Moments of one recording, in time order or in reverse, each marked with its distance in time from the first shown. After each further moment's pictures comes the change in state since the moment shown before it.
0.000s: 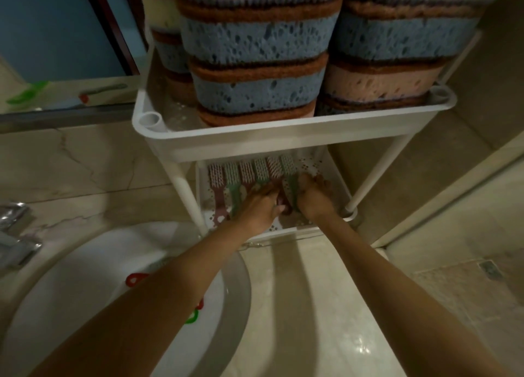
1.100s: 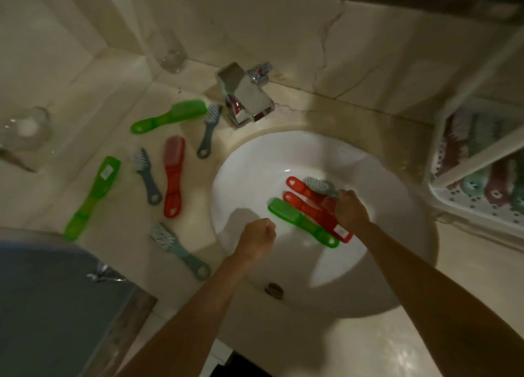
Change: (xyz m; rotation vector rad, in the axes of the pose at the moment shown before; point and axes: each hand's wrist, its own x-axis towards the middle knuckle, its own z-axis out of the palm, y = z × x) left_hand -0.312 -0.174 0.049 -0.460 0.130 -1.023; right_hand -0.070 -0.126 0.274 -0.241 -0.471 -0.372
